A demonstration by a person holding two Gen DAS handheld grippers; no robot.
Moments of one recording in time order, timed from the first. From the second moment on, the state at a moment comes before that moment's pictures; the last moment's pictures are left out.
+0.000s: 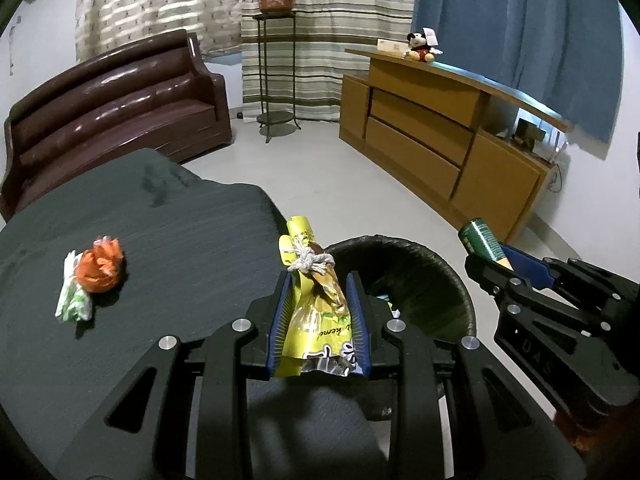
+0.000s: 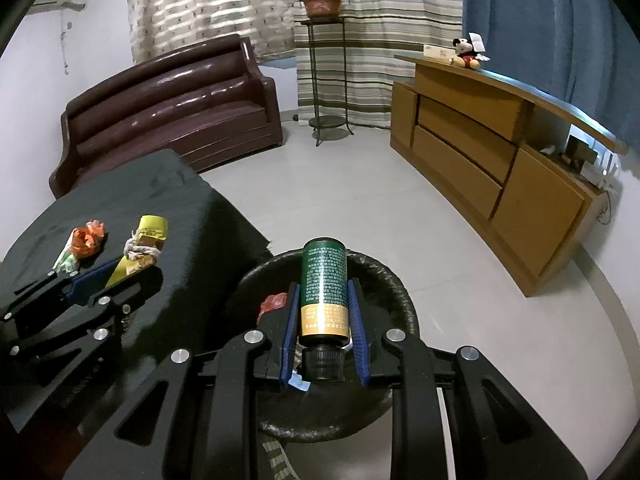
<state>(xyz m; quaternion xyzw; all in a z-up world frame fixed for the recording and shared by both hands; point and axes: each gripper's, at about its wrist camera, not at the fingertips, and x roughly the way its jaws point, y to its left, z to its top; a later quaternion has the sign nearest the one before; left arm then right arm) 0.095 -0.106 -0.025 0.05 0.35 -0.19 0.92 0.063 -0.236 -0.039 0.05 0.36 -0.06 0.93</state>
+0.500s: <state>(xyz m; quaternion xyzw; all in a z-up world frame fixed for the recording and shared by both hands) 0.115 -0.130 -0.034 0.06 0.36 -0.19 0.91 0.072 -0.249 -0.050 0.07 0.36 -0.08 0.93</state>
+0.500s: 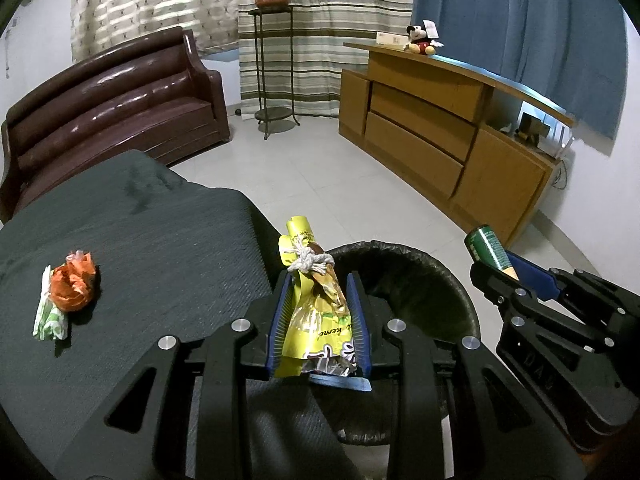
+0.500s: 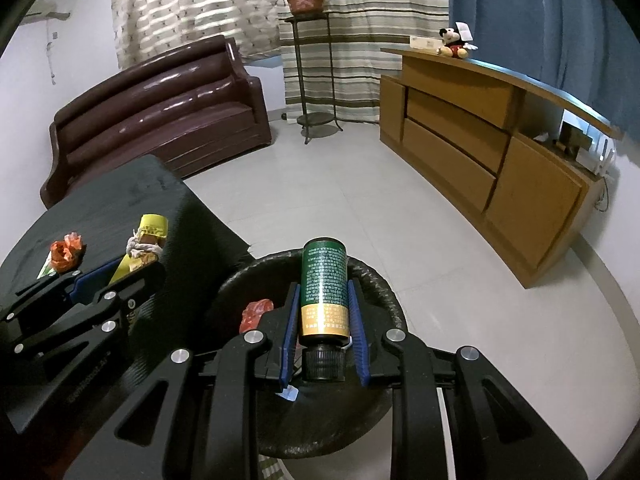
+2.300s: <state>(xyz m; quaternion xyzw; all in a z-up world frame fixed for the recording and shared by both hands) 0.122 -0.110 -0.030 0.05 0.36 -0.15 0.92 0.079 -0.264 -0.054 0.09 0.36 -0.10 0.92</state>
